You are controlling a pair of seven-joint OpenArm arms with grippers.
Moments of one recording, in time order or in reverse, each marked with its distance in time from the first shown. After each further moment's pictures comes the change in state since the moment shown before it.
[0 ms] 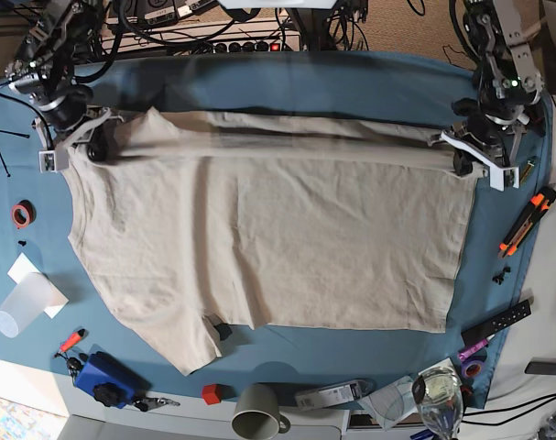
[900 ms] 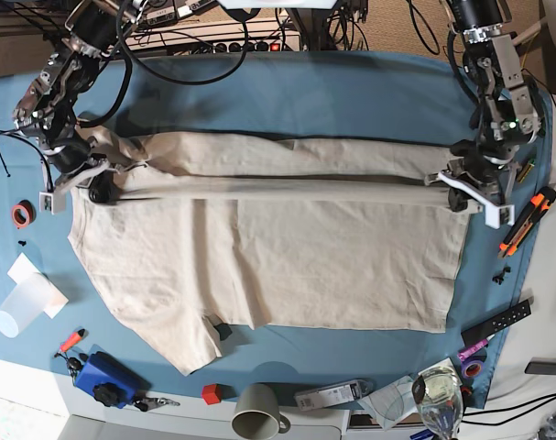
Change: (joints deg) left arm -10.5 -0.3 2.4 -7.6 2.5 -0.6 -0.2; right arm 15.9 0.7 -0.1 -18.3 -3.3 -0.7 3.6
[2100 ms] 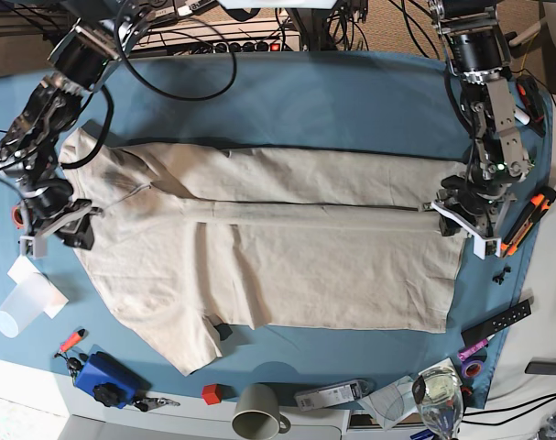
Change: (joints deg) left arm -11.0 -1.5 2.8 -12.8 6.8 -1.2 -1.1; right arm 10.0 4.6 -2.8 -1.2 -3.2 0.7 1.0
